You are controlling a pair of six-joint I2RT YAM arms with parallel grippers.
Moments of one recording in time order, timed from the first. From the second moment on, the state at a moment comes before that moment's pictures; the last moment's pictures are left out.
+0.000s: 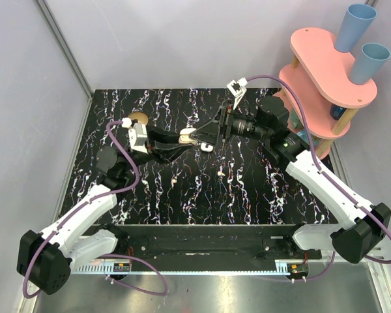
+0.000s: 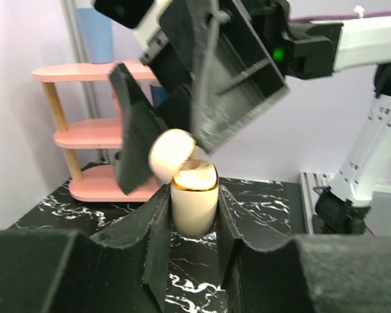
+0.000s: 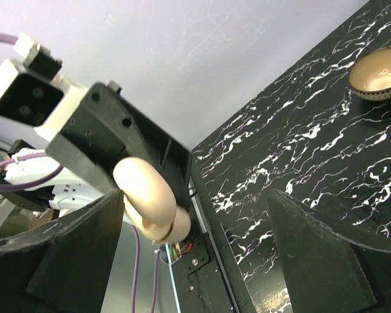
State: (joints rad) left arm -0.50 0.98 0.68 0.83 0.75 -0.35; right arm 0.62 1.28 1.28 -0.01 -0.65 0.63
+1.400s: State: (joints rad) left arm -0.52 0.86 0.64 0.59 0.48 -0.20; right arm 0.59 1.18 1.24 -0.02 -0.42 0.63
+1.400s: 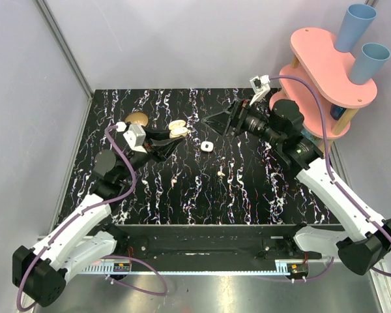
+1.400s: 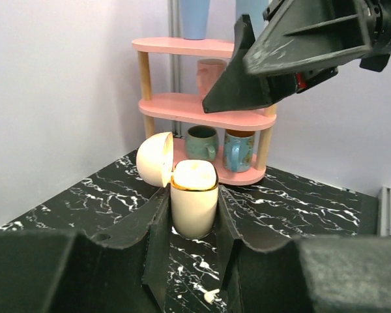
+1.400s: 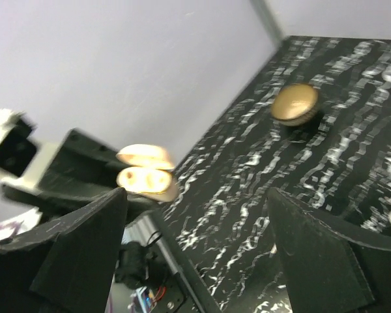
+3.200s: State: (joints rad) left arm -0.52 0.70 0.58 0.50 0.42 -0.14; right arm 0.58 1.73 1.20 -0.51 -0.31 -0.30
